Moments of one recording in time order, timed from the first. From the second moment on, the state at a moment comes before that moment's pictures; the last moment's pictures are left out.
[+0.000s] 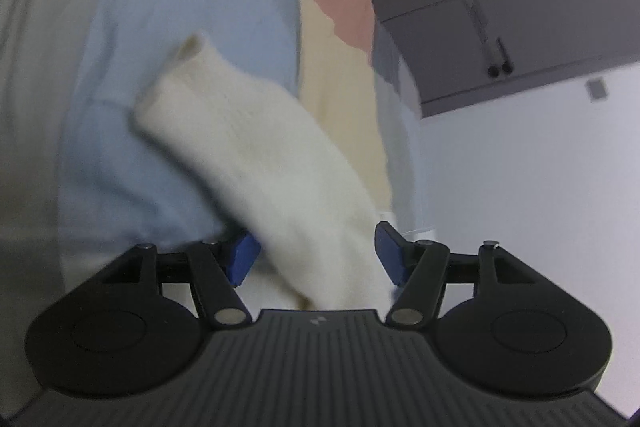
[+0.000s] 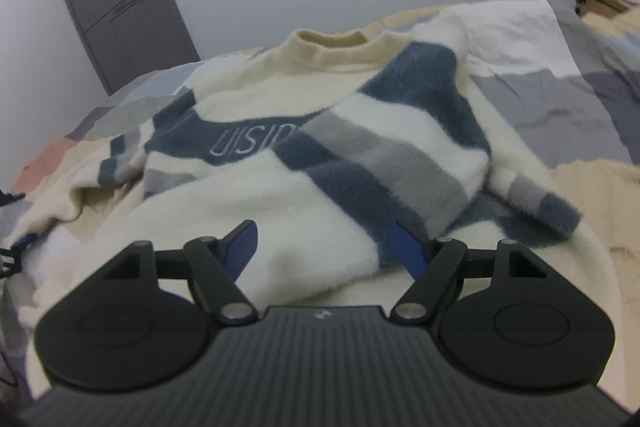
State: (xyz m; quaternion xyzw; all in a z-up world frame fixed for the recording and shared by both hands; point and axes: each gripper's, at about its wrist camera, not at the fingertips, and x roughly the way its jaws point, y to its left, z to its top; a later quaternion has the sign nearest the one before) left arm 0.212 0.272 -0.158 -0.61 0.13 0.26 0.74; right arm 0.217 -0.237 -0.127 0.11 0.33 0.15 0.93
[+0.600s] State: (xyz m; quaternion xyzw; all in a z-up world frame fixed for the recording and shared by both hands) left arm 0.249 0.291 -0.178 -0.57 0.15 0.34 0.74; right arm 0.234 -0.238 -0.128 0.11 0.32 0.16 0.93
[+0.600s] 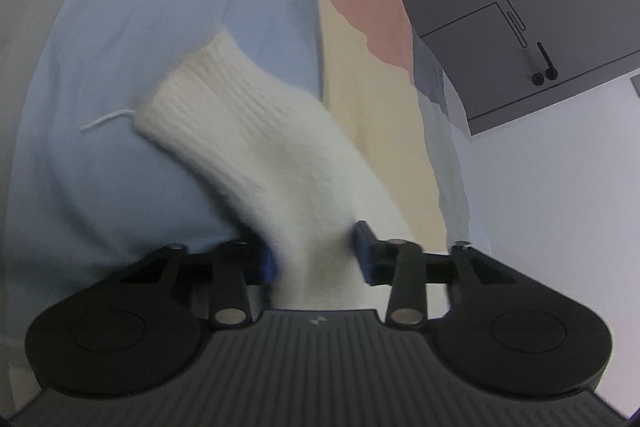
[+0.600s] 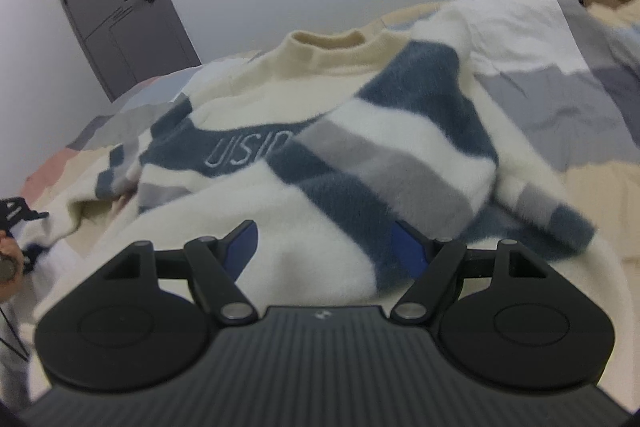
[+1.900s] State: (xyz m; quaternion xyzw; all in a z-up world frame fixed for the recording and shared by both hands) left arm 0.273 -0.180 -0.016 0.03 0.18 -0.05 0.98; right arm 0.179 -0.345 -0.067 0.22 0.23 0.04 0.95
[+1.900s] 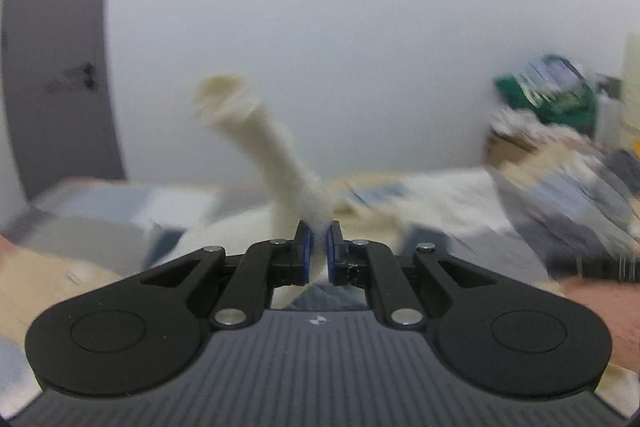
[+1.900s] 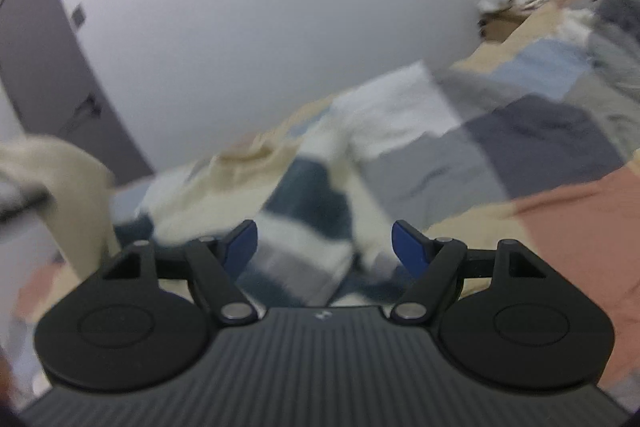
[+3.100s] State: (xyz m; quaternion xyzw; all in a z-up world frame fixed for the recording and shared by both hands) left arm 0.182 -0.111 -0.092 -0.05 0.31 -0.06 0.95; right arm 0.194 -0.319 -0.135 0.25 0.36 0.12 0.89
